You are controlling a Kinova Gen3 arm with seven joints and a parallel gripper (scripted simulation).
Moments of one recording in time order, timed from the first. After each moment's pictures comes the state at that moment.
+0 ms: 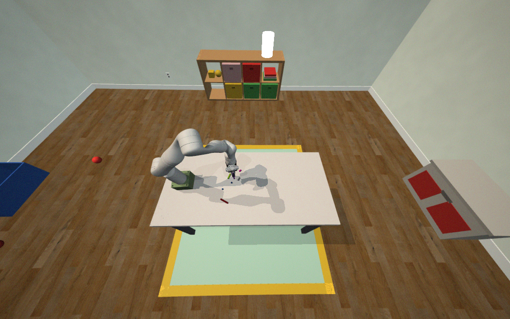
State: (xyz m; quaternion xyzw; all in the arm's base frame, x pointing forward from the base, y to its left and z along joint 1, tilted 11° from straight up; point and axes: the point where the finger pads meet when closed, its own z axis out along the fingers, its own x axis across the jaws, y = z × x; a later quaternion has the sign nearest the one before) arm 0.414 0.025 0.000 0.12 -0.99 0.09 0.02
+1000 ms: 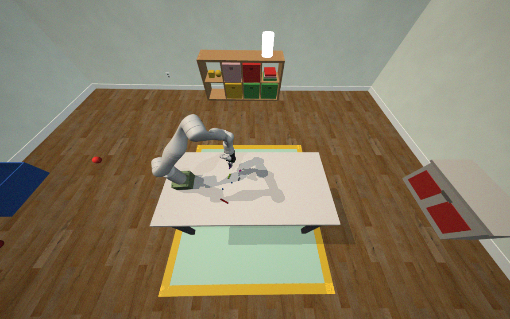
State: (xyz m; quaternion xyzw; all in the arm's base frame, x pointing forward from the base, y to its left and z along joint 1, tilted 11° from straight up) arm 0.386 0.113 -0.014 -0.17 -0.98 0.09 -0.02
